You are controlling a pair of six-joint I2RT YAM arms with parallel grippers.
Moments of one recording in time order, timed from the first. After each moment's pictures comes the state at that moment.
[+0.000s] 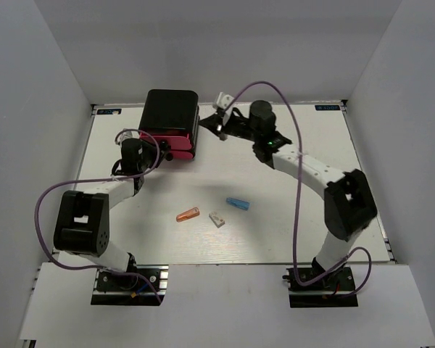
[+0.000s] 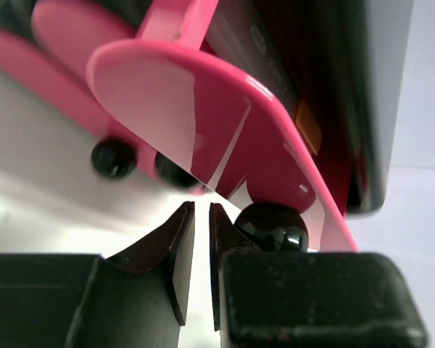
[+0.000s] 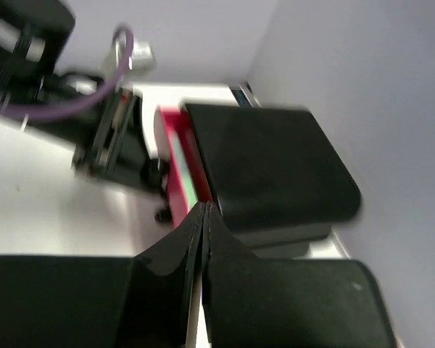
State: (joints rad) left arm -0.12 1.51 0.70 0.39 0.12 -1.06; right arm 0.65 1.81 1.42 0.41 -0.64 -0.28
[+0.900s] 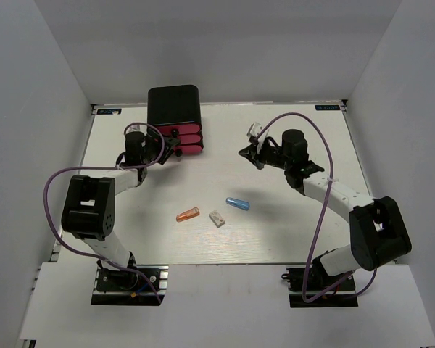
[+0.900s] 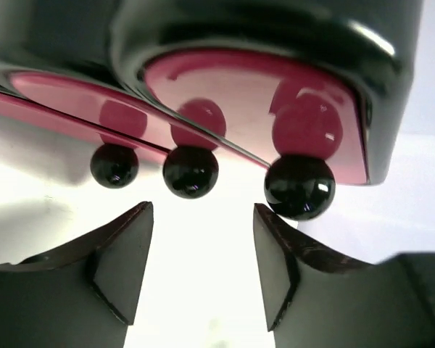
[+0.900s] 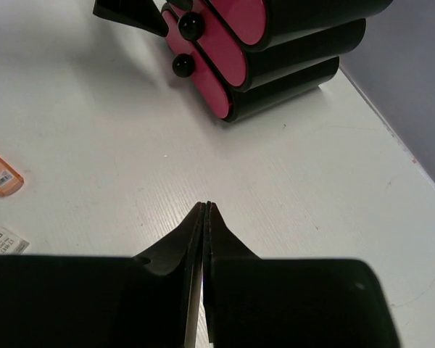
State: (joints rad) left arm -0.11 1.69 0.84 0.45 0.27 -1.09; right arm 0.44 1.44 0.86 0.33 -0.62 -0.39
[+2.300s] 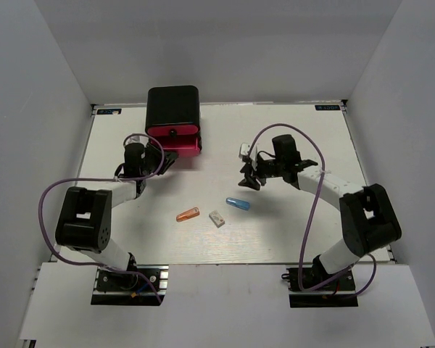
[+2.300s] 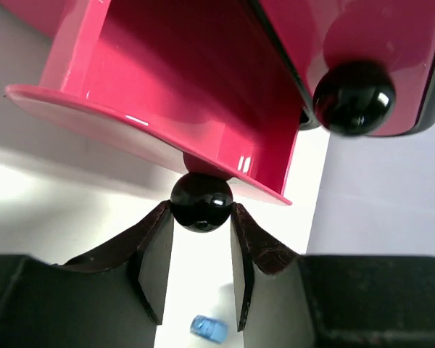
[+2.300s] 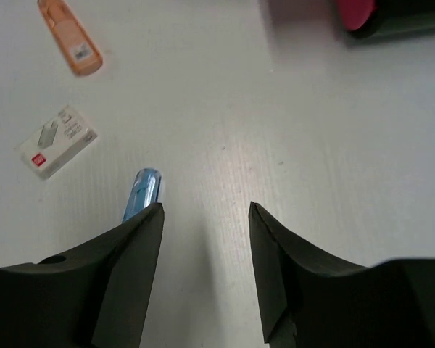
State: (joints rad) left arm -0.13 1.58 0.69 0.44 0.25 -1.07; right arm 0.43 1.53 0.89 -0.03 -0.80 -0.67
